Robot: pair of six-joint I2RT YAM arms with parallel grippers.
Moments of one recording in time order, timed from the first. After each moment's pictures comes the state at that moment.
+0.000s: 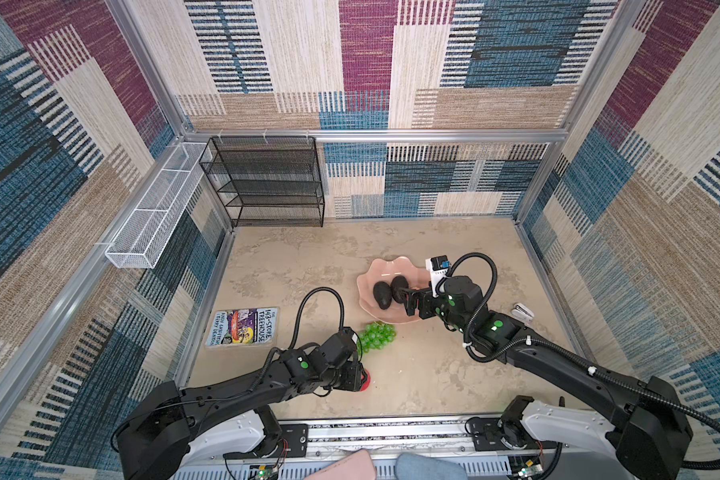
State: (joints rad) left arm -0.95 1.09 0.52 -0.42 0.11 -0.79; right arm 0.70 1.12 0.75 -0.09 0.16 0.38
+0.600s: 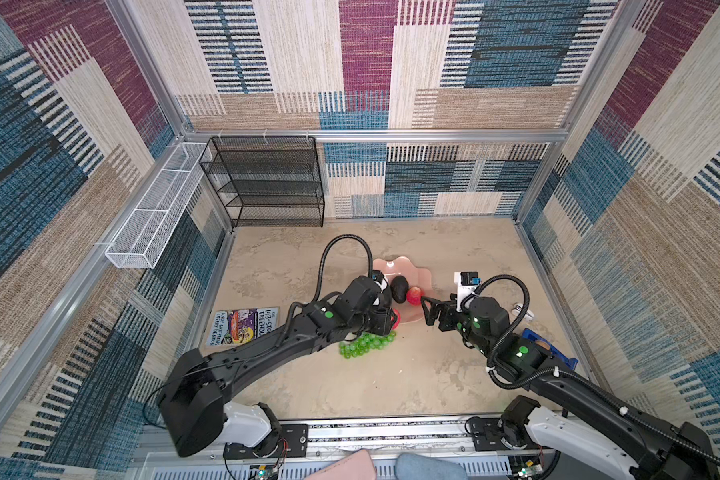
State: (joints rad) left arm -0.85 1.47 1.09 -0.40 0.06 -0.50; right arm 0.67 0.82 0.53 -0.10 0.22 0.49
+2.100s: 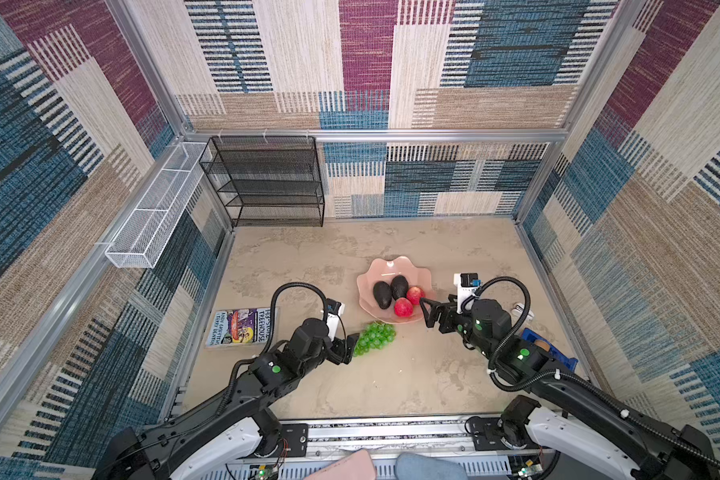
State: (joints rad) left arm -0.79 0.85 0.41 -0.15 -0.16 -0.25; right arm 0.66 0.84 0.52 -0.04 0.16 0.46
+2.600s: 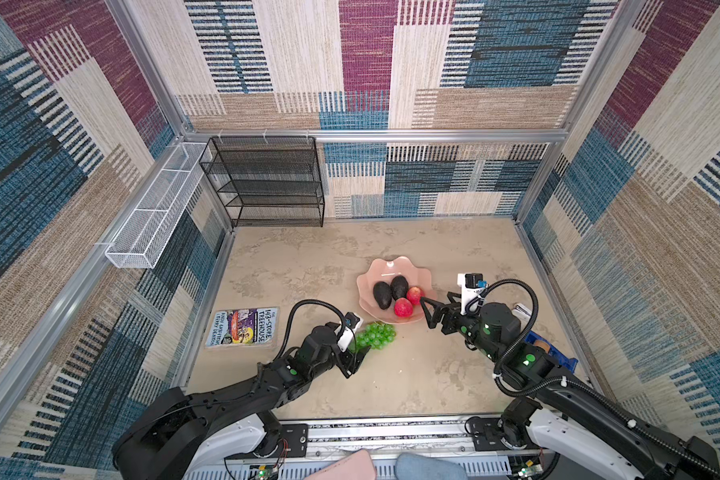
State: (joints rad) left arm -0.79 1.12 0.30 0.30 0.01 0.01; right arm 0.66 0.77 0.50 0.00 0.12 0.46
